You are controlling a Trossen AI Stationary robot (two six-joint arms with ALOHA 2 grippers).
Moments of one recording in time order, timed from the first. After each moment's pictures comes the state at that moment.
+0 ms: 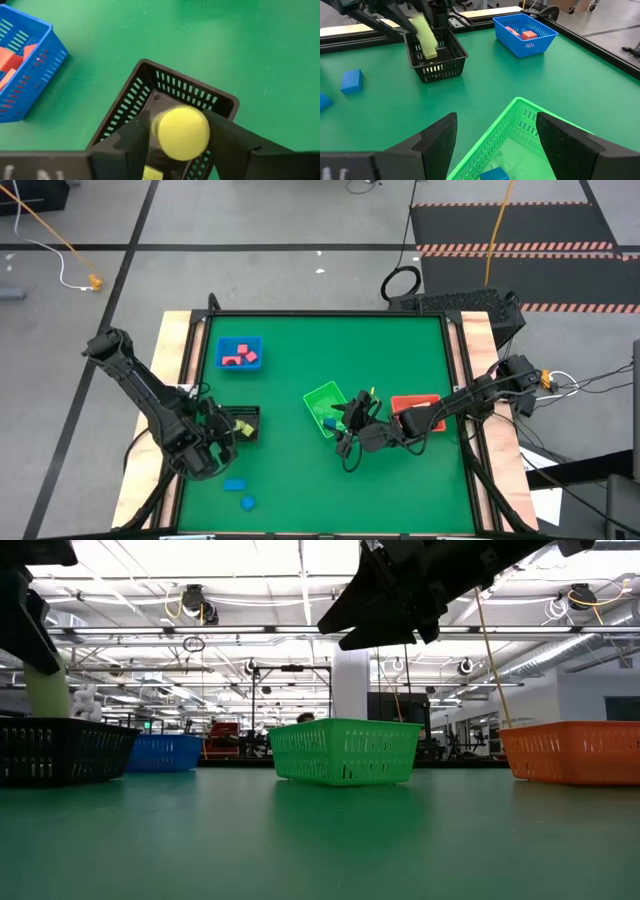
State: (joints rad) left arm -0.85 1.23 0.77 -1.04 -0.65 -1.29; right arm 0.36 1.64 0.90 0.19 0.68 0.40
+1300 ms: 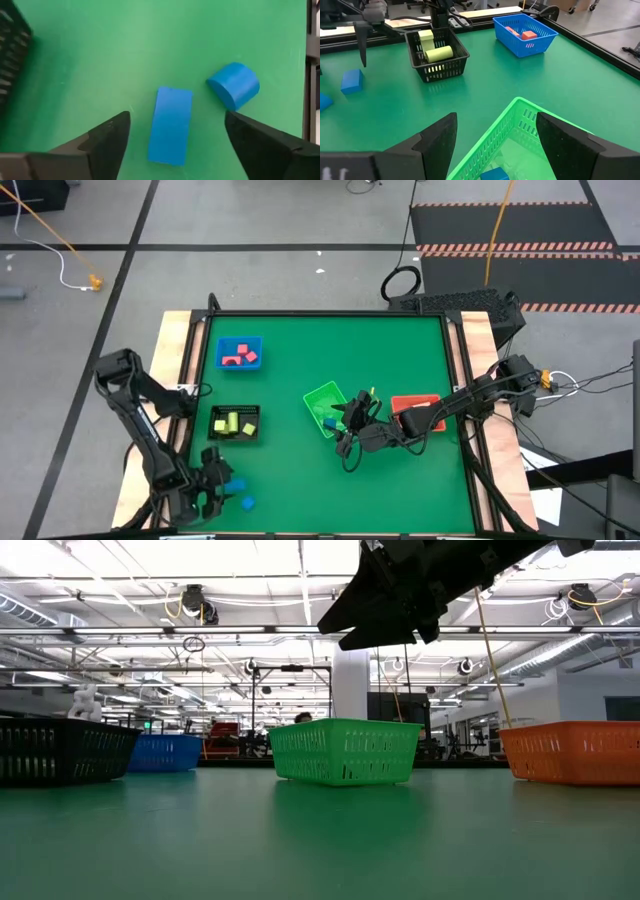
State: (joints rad) left arm -1.15 1.51 0.79 -0.55 -0.47 -1.32; right arm 0.36 1.64 0.90 0.19 0.68 0.40
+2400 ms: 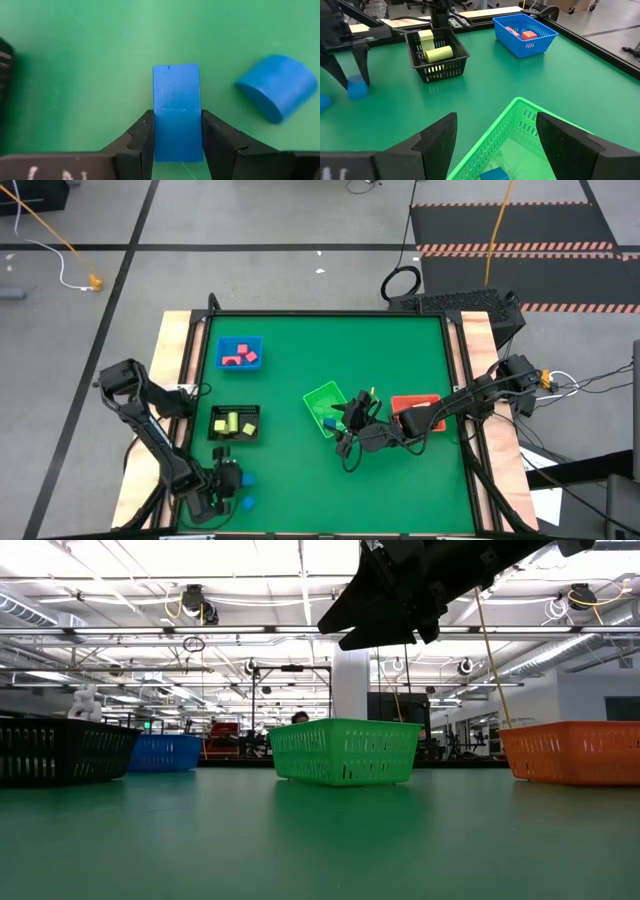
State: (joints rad) left arm -1.06 1.63 0.79 -0.49 -0.41 -1.13; right arm 0.36 1.64 0.90 0.19 0.68 0.40
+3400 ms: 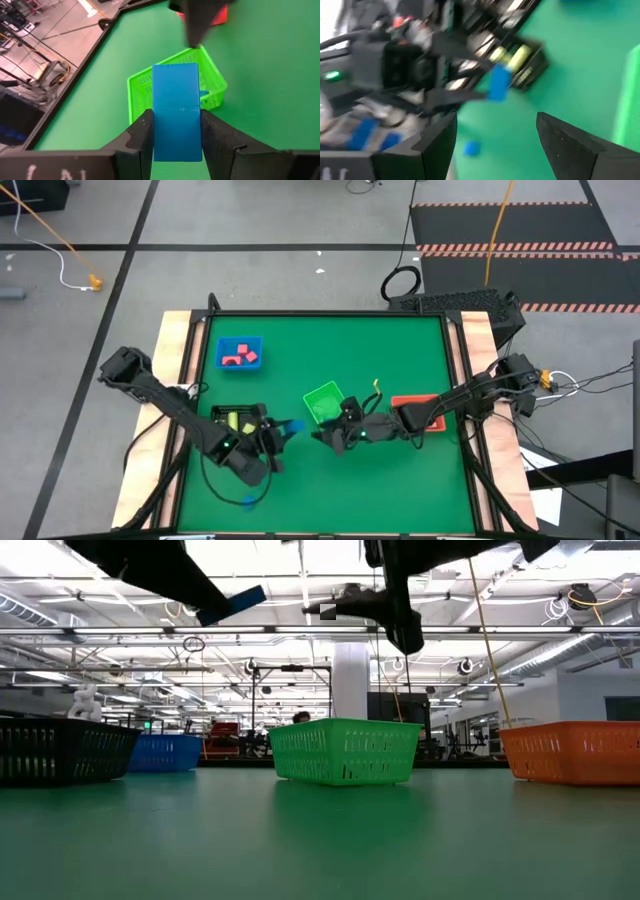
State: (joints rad) left arm -0.63 1.54 0.97 -0.36 -0.93 -0.37; right arm 0.33 1.64 0.90 0.44 0.35 1.07
